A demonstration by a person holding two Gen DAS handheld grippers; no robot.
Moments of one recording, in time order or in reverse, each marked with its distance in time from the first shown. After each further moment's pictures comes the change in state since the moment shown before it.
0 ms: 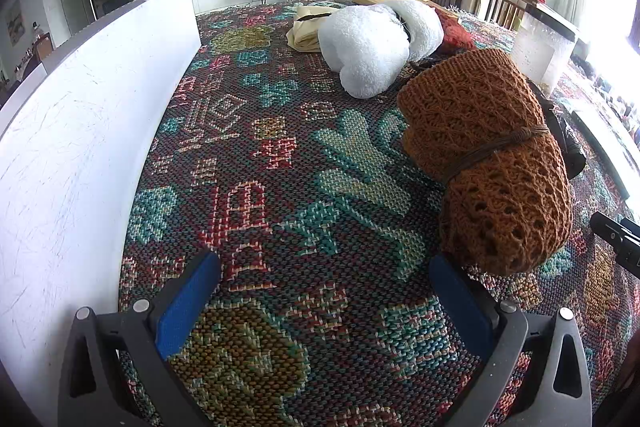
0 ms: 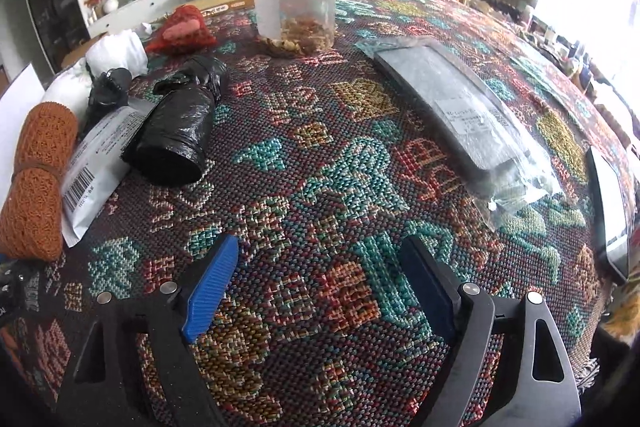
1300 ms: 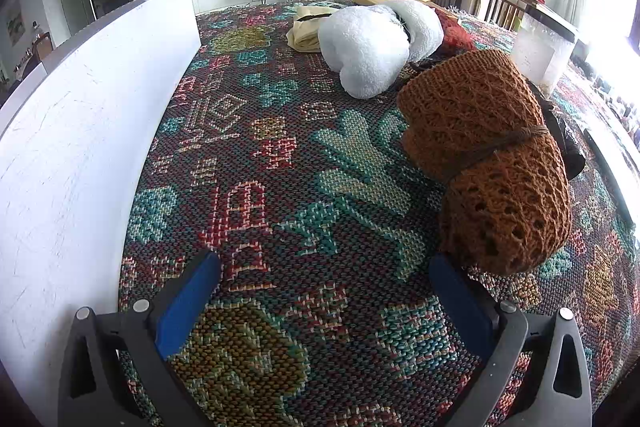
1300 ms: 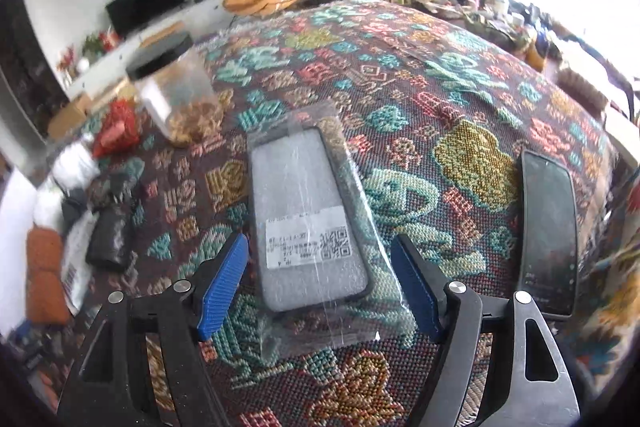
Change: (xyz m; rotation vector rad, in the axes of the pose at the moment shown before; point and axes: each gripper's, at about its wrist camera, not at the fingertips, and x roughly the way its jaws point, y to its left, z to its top) left arm -0.002 0.001 -0.001 0.001 0.000 -0.001; right arm -0.010 -0.112 0.052 0.072 0.077 -0.057
